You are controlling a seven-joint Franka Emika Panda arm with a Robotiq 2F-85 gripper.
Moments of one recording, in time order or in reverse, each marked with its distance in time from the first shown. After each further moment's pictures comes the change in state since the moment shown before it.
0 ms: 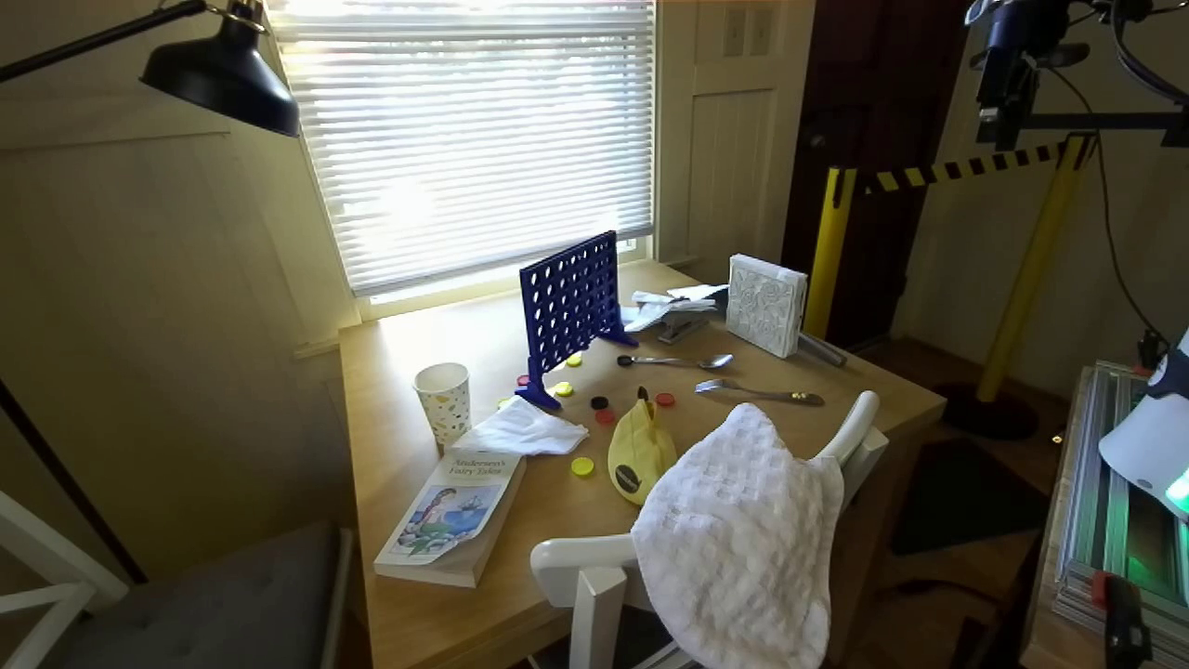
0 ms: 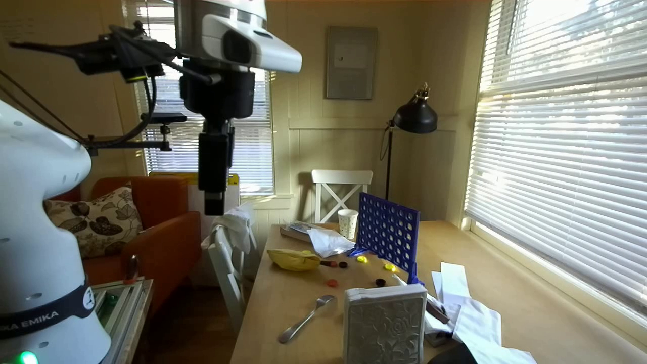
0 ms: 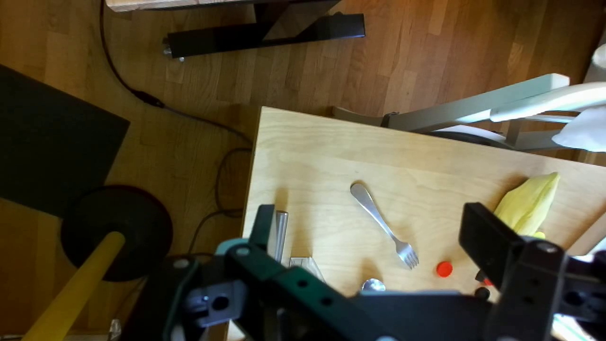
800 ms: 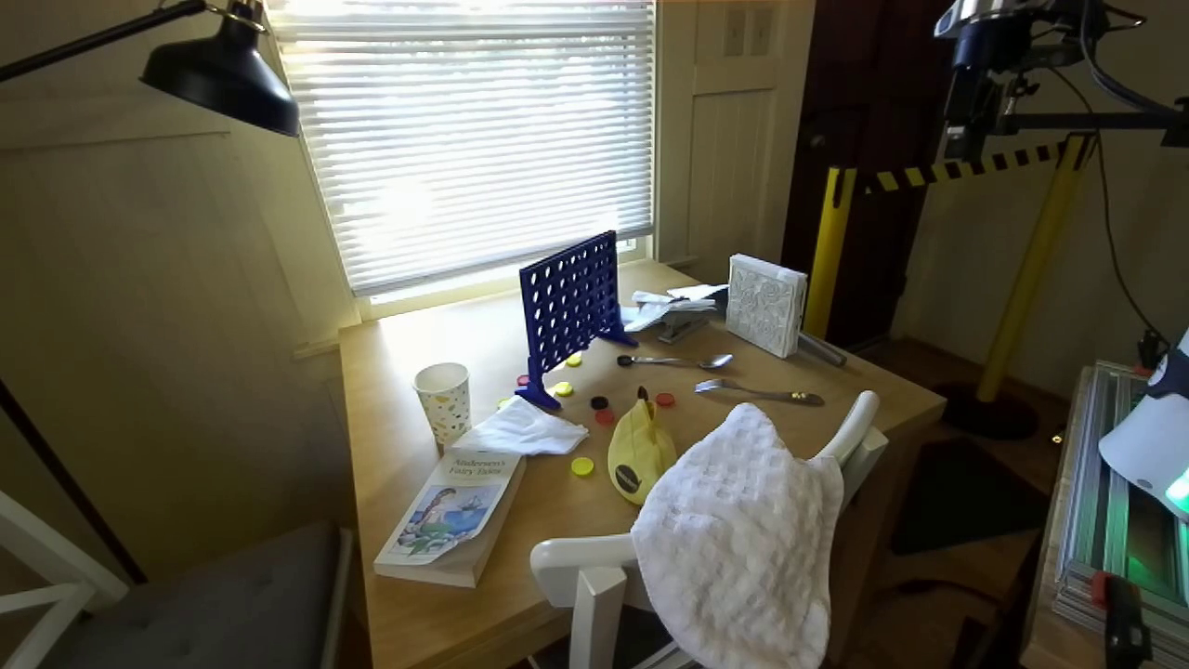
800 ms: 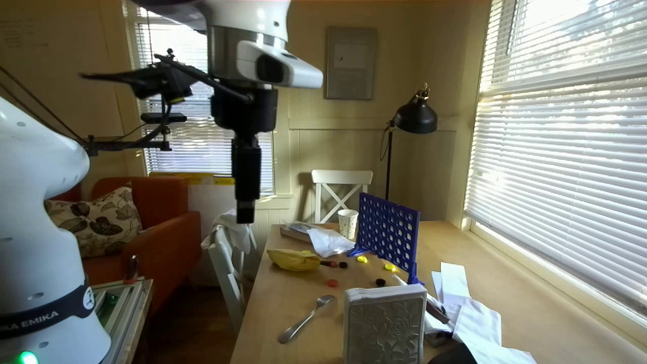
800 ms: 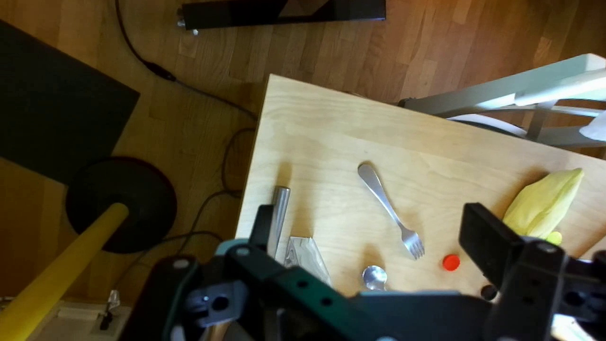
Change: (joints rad) arm 0.034 0.073 0.038 -0.014 0.004 0.128 -0.012
